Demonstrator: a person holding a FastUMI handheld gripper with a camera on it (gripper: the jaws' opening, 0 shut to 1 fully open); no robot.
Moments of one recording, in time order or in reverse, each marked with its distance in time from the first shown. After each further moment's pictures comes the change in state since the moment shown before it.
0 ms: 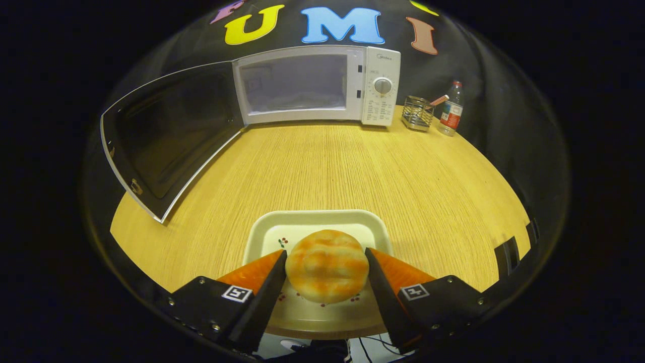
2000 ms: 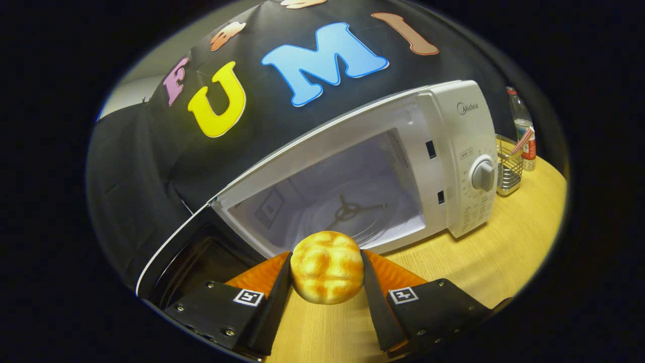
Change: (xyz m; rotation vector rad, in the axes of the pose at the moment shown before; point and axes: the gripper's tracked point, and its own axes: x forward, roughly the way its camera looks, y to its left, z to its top) arm 0.120 0.071 0.299 0.403 -0.365 0.347
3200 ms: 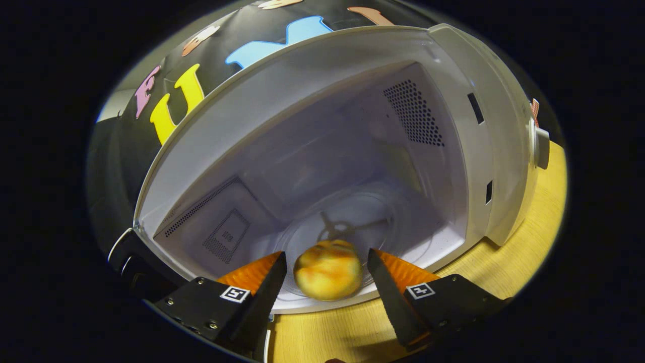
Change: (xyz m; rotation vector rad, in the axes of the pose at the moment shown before) arm 0.102 -0.023 0.005 0.054 -0.103 -0.133
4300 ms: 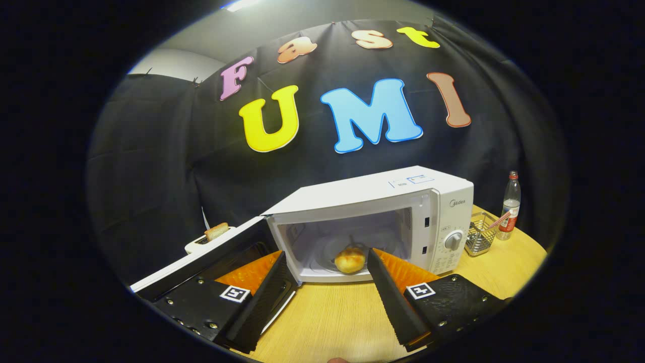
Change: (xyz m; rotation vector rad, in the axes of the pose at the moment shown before) arm -0.234 0.062 0.048 -0.386 -0.151 0.167
